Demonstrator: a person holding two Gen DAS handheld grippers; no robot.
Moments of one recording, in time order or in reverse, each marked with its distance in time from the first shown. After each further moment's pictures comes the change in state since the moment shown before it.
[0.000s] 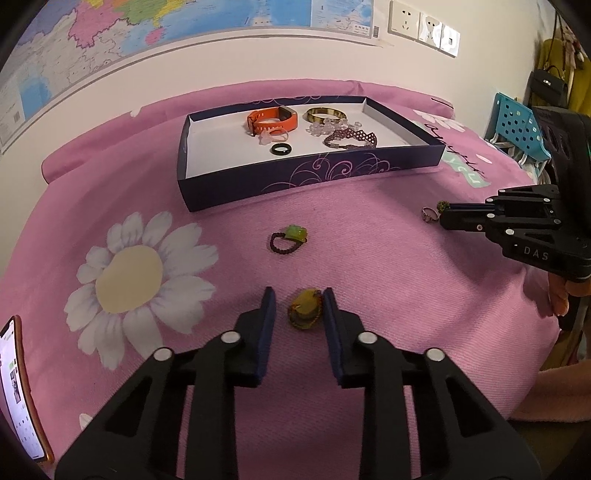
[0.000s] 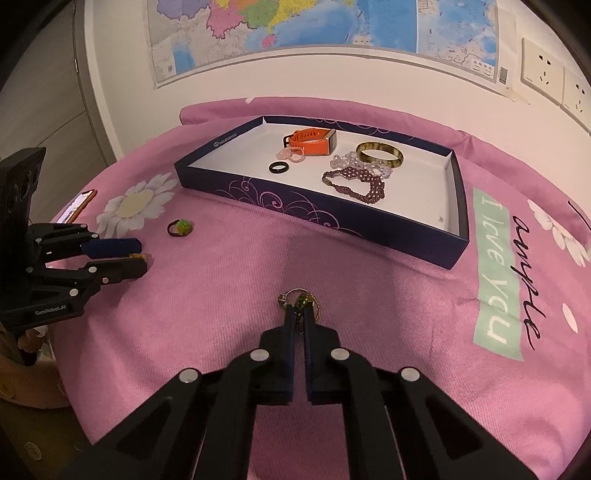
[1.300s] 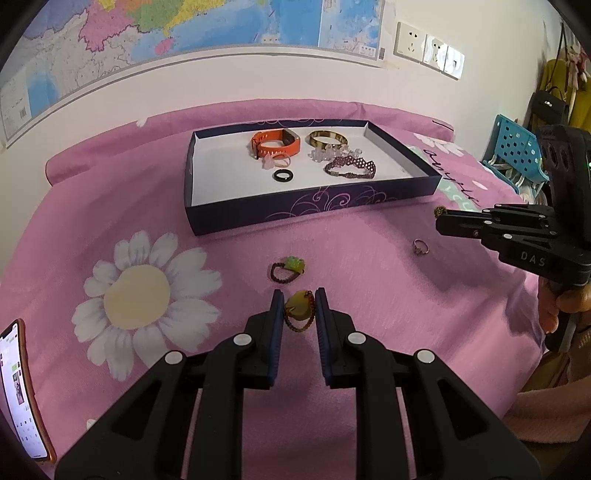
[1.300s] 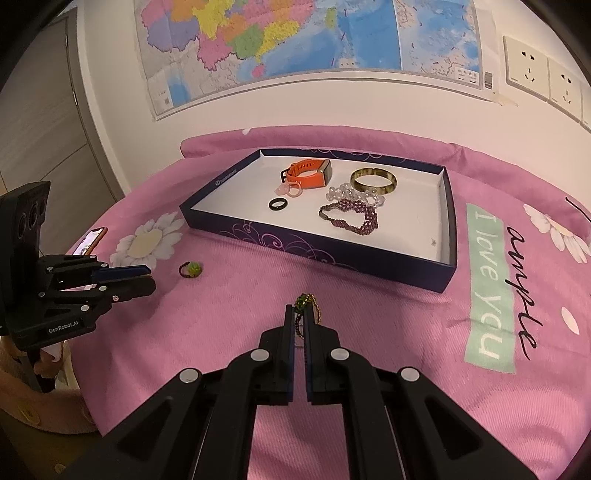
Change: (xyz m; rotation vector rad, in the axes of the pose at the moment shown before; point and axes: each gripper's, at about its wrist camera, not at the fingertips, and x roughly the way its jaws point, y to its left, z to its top) left arm -0.014 0.005 0.016 -0.042 -0.049 -0.021; right arm -0.017 -0.011 0.015 0.068 -0.081 0.046
